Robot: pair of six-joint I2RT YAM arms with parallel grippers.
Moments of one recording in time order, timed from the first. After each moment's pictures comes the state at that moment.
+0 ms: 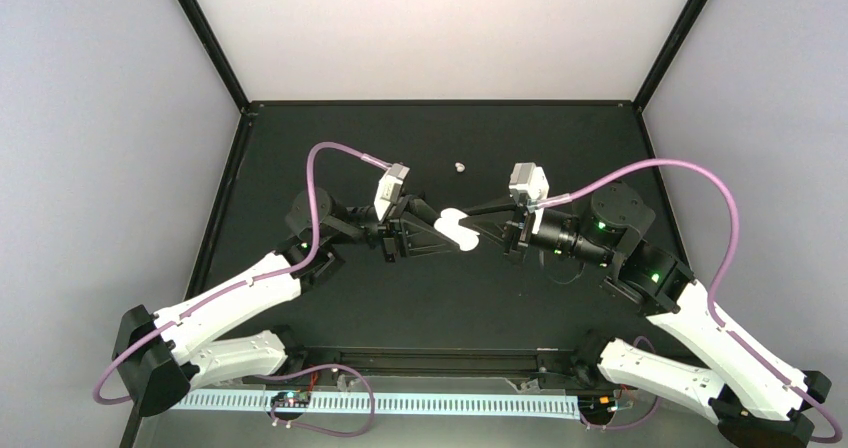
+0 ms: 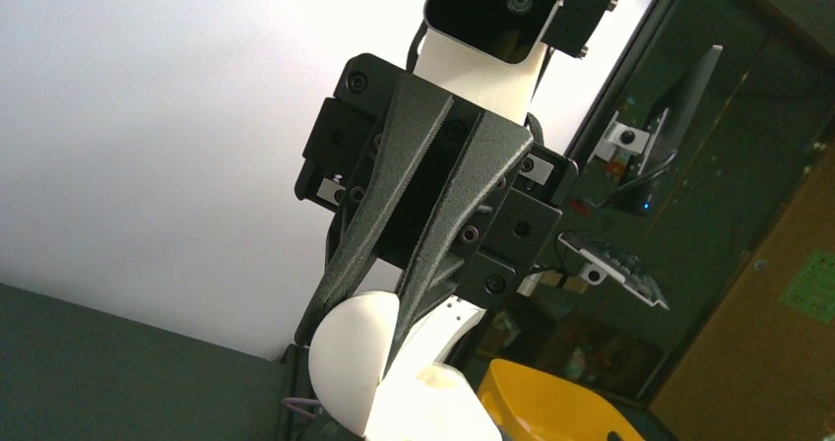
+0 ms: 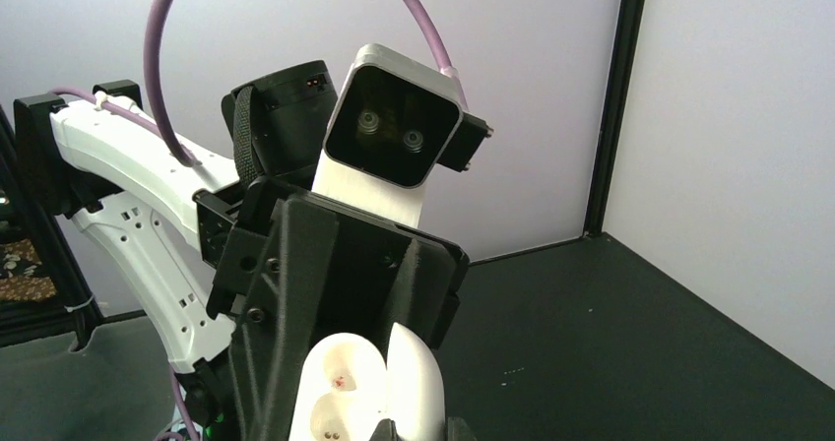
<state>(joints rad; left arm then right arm) -0.82 1.06 0.80 0.62 0.83 -0.76 0.87 0.81 1.10 -0.30 -0.38 0.05</state>
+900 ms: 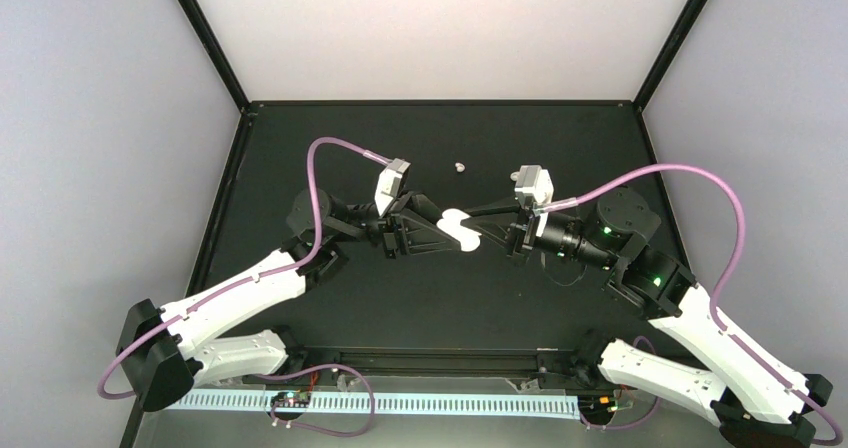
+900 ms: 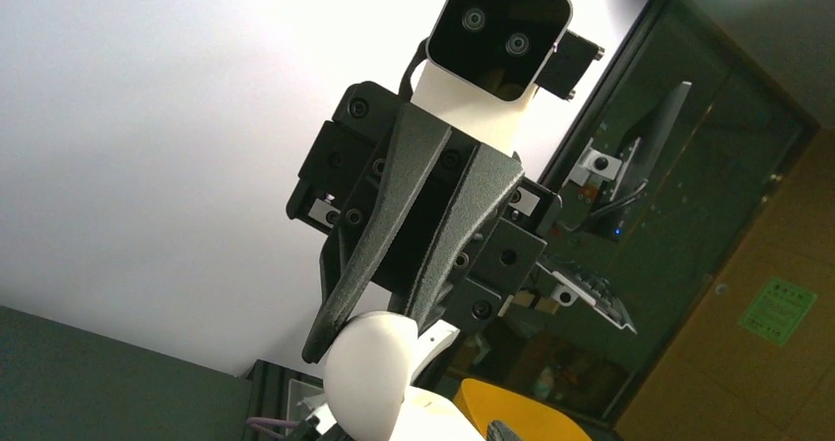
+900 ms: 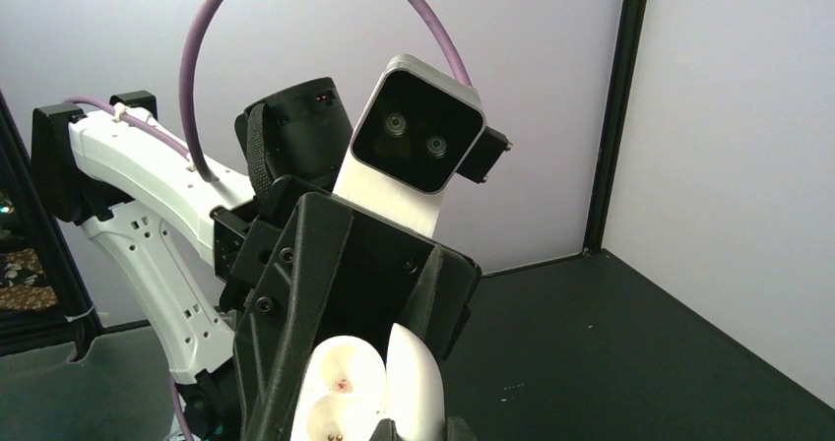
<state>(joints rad) -0.82 1.10 0.80 0.72 0.83 -0.87 0.87 0.79 1.07 -0.26 -0.39 0.05</state>
